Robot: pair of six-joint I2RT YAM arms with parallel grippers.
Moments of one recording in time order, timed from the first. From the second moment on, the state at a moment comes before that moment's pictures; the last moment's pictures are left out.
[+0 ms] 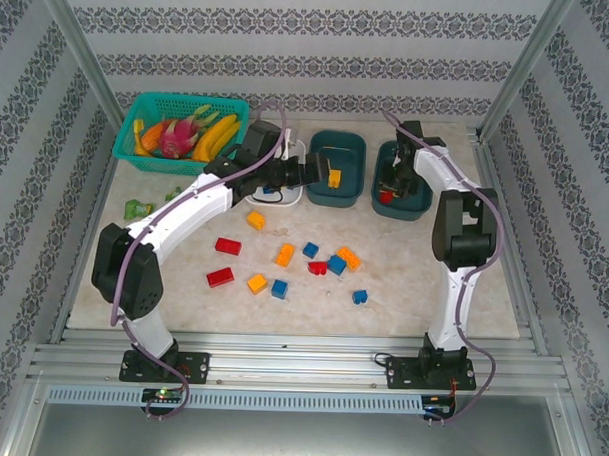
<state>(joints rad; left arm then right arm) -0.51 1.73 1.52 -0.42 0.32 -0.69 0.07 2.16 1.77 -0.90 -0.14 0.37</state>
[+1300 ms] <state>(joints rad) -0.52 1.40 1.18 -0.78 0.02 -0.68 0.54 1.10 0.89 -0.53 -0.33 0.58</state>
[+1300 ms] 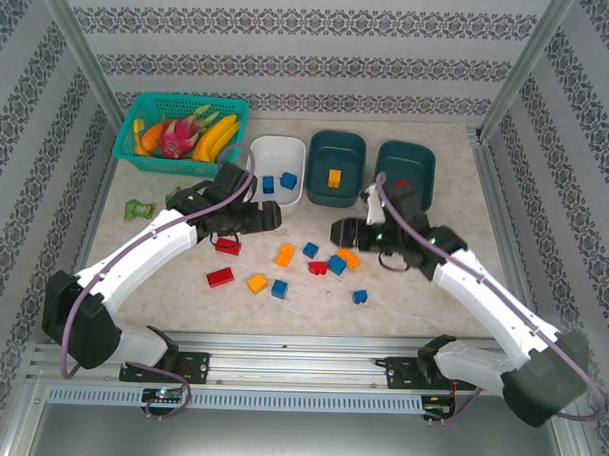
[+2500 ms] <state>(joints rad) -0.43 1.96 1.30 -0.55 -0.12 -0.40 0.64 1.05 0.68 -0.26 -0.25 0.69</state>
